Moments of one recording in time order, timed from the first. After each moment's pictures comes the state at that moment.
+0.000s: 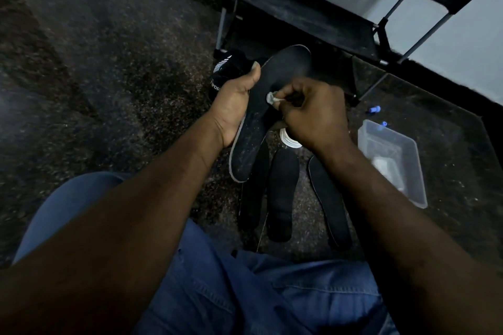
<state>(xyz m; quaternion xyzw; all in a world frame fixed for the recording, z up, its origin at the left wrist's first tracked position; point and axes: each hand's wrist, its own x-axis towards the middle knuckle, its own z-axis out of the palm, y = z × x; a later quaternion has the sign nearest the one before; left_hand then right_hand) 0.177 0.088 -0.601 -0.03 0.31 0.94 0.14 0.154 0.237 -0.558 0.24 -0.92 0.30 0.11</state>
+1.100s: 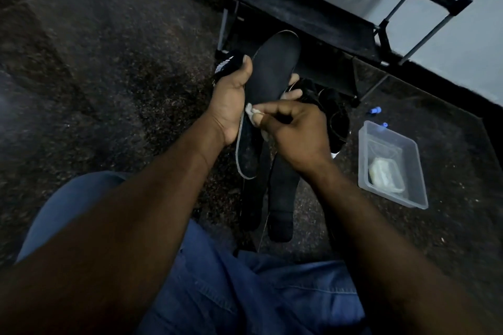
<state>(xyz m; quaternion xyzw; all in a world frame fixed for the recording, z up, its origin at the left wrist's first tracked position) 0.177 0.082 -0.607 -0.01 0.33 0.94 0.09 0.196 0.220 -0.573 0.18 -0.85 0.50 -0.02</state>
